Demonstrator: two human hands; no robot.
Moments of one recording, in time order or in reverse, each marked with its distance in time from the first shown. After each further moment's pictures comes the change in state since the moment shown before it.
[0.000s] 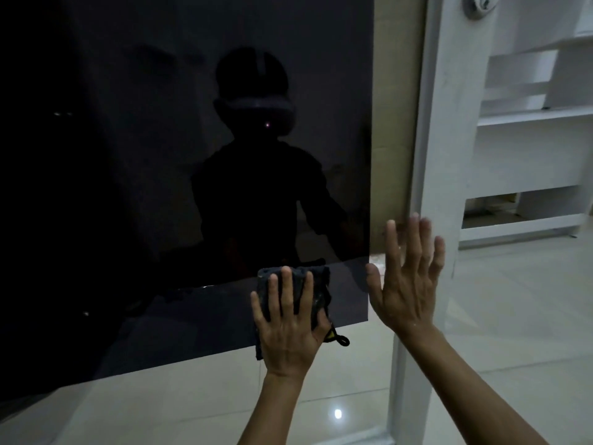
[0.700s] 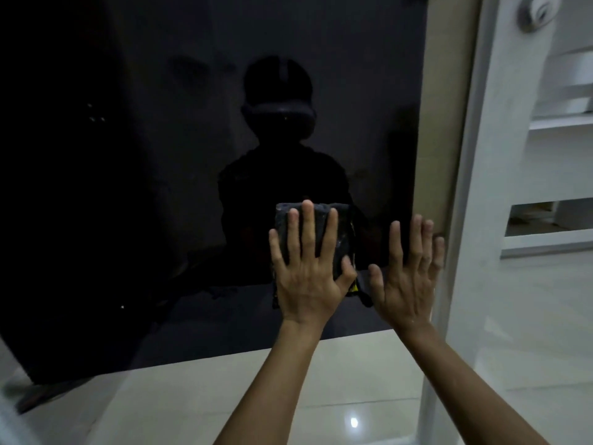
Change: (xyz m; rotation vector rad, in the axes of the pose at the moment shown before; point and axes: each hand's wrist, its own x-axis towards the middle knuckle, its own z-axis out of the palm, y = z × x) left_hand 0.102 -0.025 -0.037 0.062 0.000 0.007; right_hand 0.013 -0.050 0.024 0.087 0.033 0.035
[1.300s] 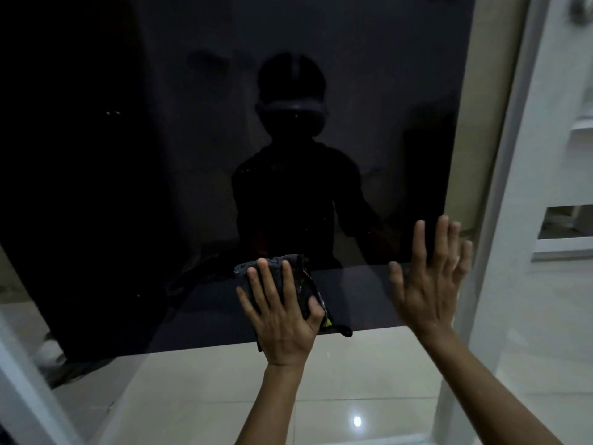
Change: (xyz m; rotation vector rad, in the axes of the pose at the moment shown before) left_hand -0.096 -0.063 0.002 -0.017 0.030 -0.251; right_hand -0.007 -0.016 -0.009 -0.061 -0.026 0.048
